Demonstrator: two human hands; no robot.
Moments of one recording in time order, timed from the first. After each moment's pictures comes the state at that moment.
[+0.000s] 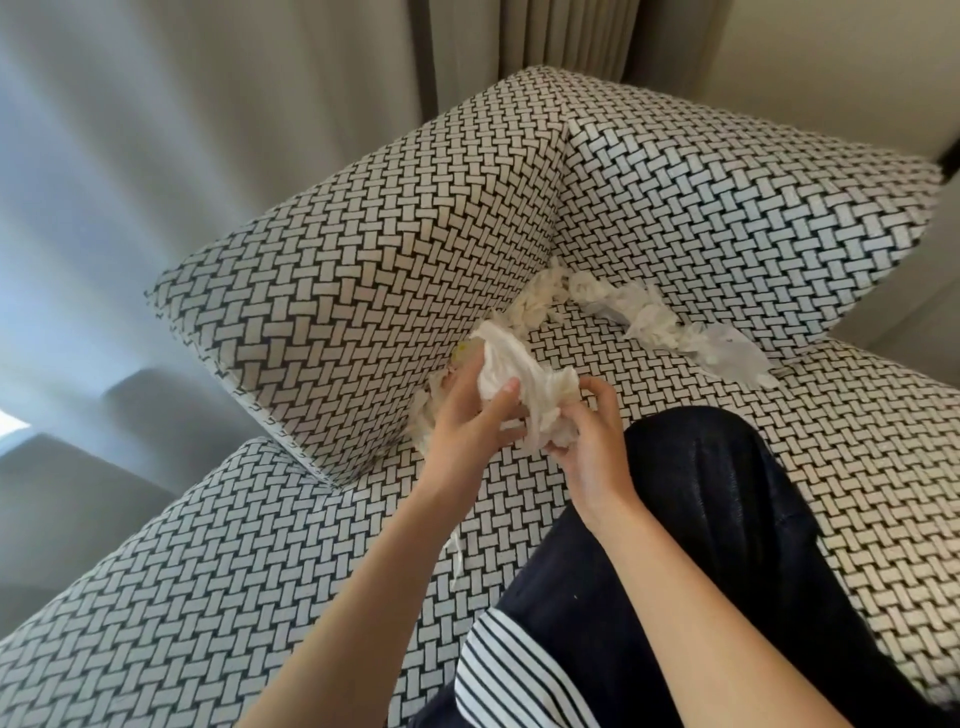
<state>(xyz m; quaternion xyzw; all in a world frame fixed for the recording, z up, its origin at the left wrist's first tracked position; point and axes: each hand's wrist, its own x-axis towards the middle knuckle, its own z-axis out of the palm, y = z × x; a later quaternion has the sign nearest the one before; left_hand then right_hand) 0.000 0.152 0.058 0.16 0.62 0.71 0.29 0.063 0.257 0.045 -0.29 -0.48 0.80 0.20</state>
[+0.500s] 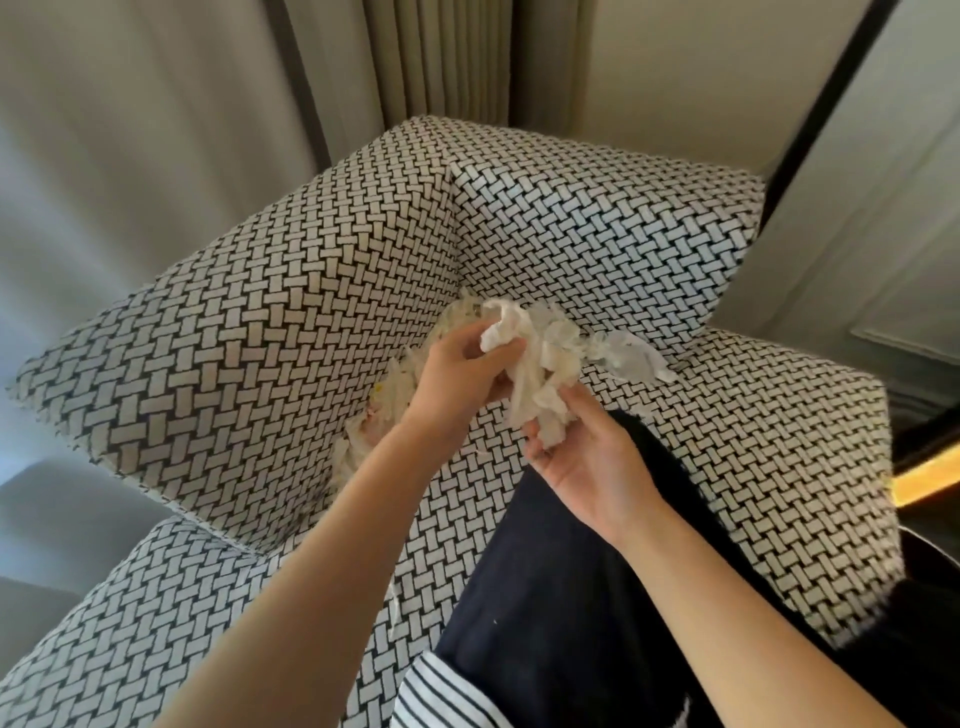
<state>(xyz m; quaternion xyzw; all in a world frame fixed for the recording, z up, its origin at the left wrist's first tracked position) 0.000 0.234 0.126 0.24 0.65 0.65 0.32 0.116 0.311 0.080 -0.14 -0.30 0.93 0.16</state>
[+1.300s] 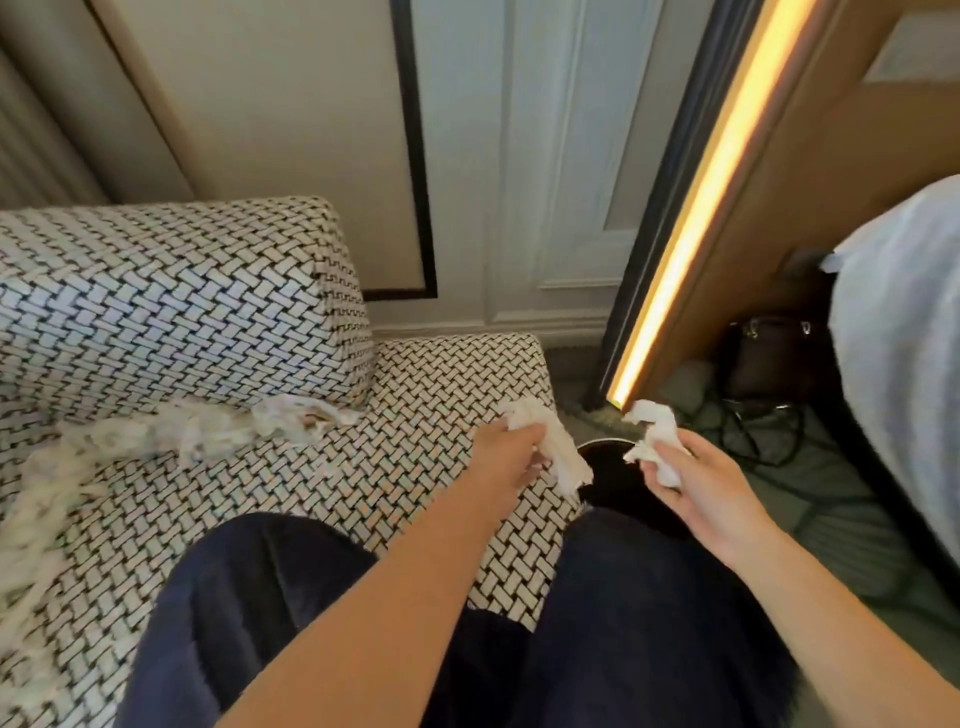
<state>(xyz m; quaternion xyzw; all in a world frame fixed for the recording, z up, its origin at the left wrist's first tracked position) 0.253 0.487 0.049 0.15 0.63 0.45 0.61 0.442 0.505 0.039 -0.55 -0.31 0.65 0.42</state>
